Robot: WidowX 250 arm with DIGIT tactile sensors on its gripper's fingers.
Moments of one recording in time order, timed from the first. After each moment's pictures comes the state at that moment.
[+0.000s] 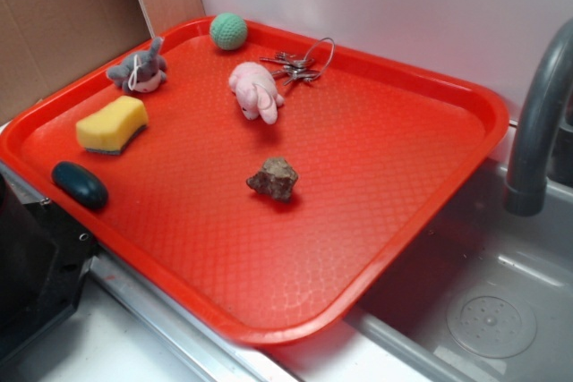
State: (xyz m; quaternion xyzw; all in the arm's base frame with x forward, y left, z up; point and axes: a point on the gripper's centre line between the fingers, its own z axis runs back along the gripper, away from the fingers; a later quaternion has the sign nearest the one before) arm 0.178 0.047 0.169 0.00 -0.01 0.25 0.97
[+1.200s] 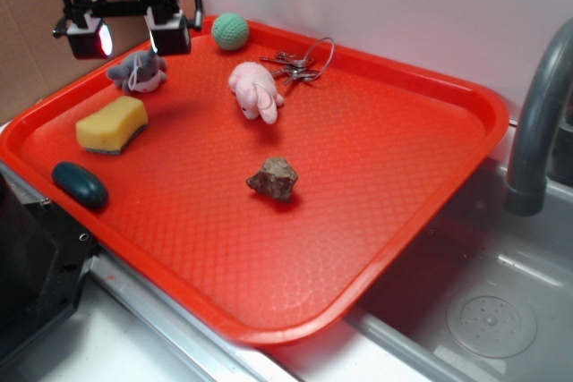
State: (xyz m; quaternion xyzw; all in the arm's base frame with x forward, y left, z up) arm 0.217 0.111 0.069 0.06 -0.01 0.40 0.92
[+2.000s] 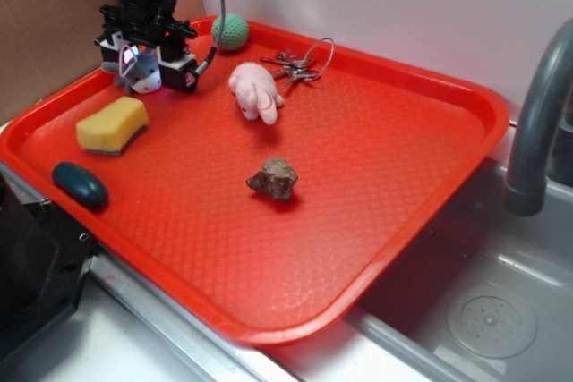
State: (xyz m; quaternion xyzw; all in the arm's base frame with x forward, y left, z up) arm 0.252 0.137 0.018 0.06 0.03 0.18 0.98
